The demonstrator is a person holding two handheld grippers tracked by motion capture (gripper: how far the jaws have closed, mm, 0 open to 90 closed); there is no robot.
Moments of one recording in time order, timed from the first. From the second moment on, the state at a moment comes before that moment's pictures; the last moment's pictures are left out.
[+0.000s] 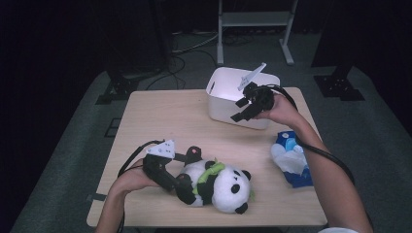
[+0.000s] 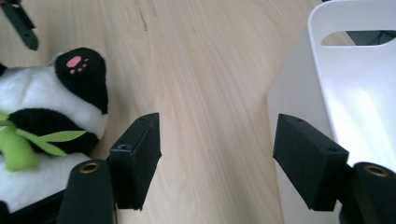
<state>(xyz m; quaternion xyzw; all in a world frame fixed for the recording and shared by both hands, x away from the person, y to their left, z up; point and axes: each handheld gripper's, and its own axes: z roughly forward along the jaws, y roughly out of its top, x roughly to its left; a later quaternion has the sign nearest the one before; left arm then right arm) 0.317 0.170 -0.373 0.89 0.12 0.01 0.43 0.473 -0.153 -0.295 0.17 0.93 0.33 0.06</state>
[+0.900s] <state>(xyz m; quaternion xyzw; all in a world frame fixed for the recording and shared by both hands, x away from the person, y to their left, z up) 0.317 0.174 -0.373 0.89 0.12 0.01 0.43 0.527 -0.154 -0.305 0.20 0.93 0.30 0.10</state>
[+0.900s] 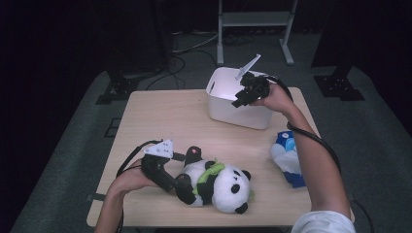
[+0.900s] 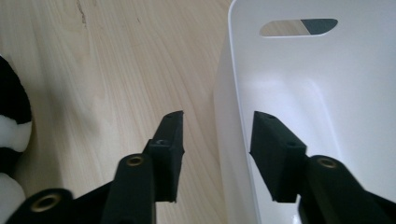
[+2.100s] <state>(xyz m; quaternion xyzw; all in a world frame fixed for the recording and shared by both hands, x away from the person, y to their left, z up) 0.318 0.177 -0.374 0.89 0.12 0.00 0.44 0.525 -0.153 -0.323 0.18 0.94 0.29 0.07</state>
